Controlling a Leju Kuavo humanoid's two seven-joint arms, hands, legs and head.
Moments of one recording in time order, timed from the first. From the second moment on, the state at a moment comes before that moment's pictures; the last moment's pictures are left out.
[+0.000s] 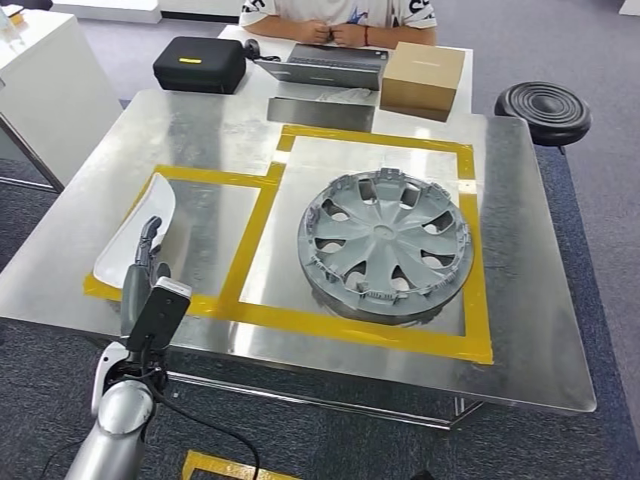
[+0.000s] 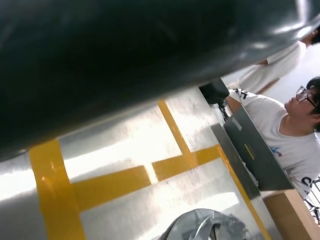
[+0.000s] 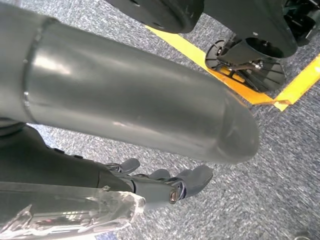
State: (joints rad) left arm 0.02 -0.08 -0.07 -1.29 -0.51 0.25 -0.61; right arm -0.07 0.19 -0.93 -0.19 1.46 -0.11 -0.19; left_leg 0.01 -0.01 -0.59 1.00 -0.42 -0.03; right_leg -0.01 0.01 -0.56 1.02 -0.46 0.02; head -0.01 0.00
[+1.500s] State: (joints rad) left arm 0.11 -0.07 -0.15 -1.34 -0.52 0.36 -0.60; right arm -0.08 0.19 -0.93 -0.19 1.45 -0.13 -0.19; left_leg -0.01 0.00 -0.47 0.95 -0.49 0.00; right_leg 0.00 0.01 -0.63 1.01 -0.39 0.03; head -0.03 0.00
